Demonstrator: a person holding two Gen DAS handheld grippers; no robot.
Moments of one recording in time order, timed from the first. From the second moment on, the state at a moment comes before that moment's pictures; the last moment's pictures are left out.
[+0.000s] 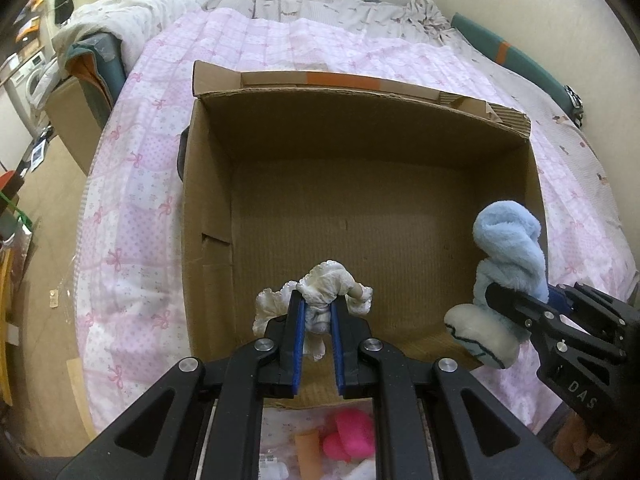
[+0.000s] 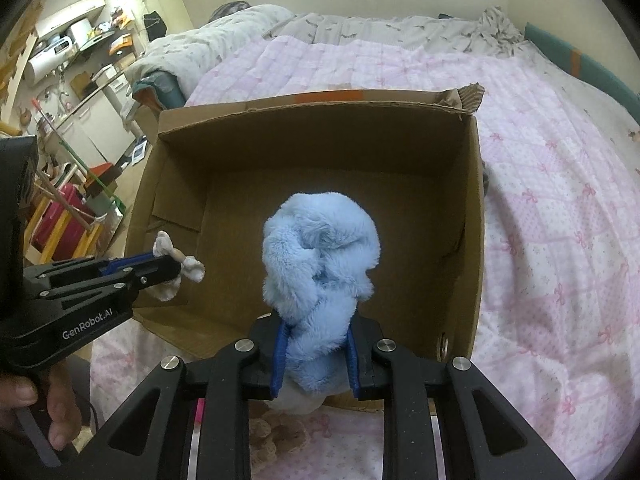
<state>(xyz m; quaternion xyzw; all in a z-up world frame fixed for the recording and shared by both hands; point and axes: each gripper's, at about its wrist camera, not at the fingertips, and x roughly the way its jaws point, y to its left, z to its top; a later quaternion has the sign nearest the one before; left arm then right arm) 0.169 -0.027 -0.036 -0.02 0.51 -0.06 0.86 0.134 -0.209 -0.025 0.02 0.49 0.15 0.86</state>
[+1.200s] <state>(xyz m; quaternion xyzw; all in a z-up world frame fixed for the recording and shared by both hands) 0.162 -0.030 -0.023 0.00 0.49 -0.05 0.87 0.136 -0.230 -0.017 0.08 0.48 0.13 0.87</state>
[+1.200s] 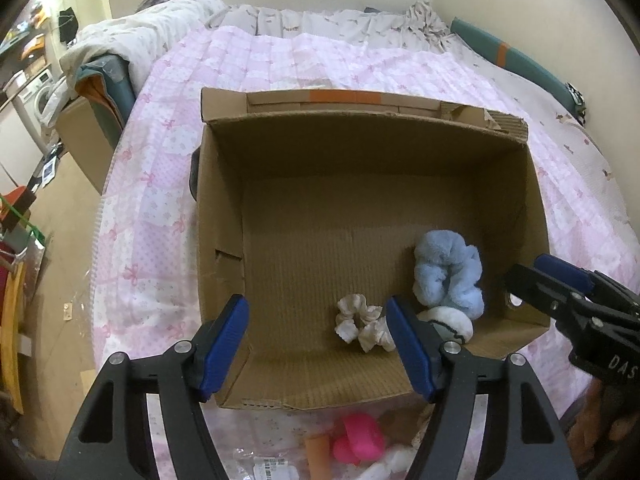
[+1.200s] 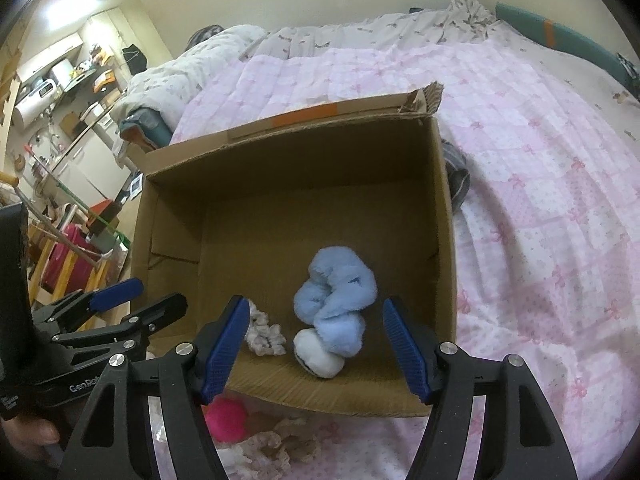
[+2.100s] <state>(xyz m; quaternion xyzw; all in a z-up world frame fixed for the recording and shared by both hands) 0.092 0.019 -0.001 -0.03 0.50 0.01 0.87 0.088 -0.246 0.005 0.11 0.45 0.12 0.88</state>
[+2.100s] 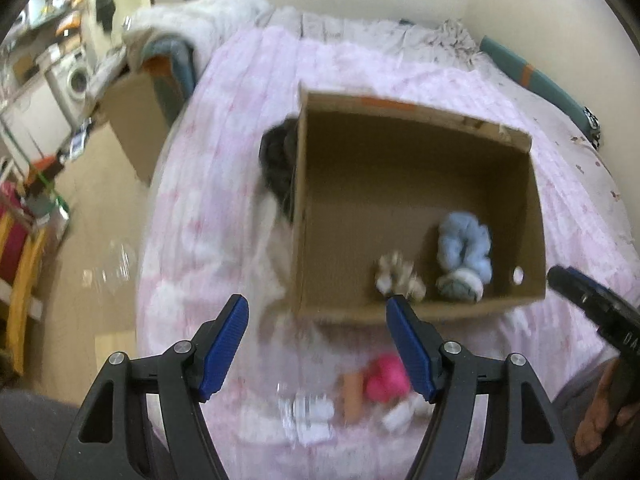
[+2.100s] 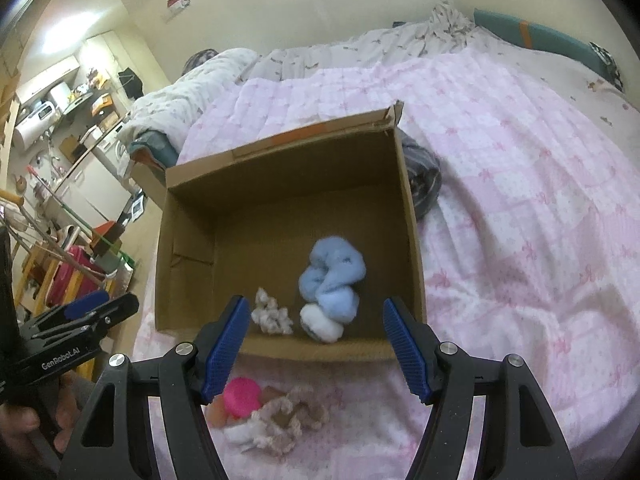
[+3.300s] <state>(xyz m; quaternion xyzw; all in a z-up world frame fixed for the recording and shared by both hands) 0.088 0.012 -0.147 -0.08 0.70 0.01 0.71 0.068 -0.242 -0.028 0.12 0.52 0.11 0.84</state>
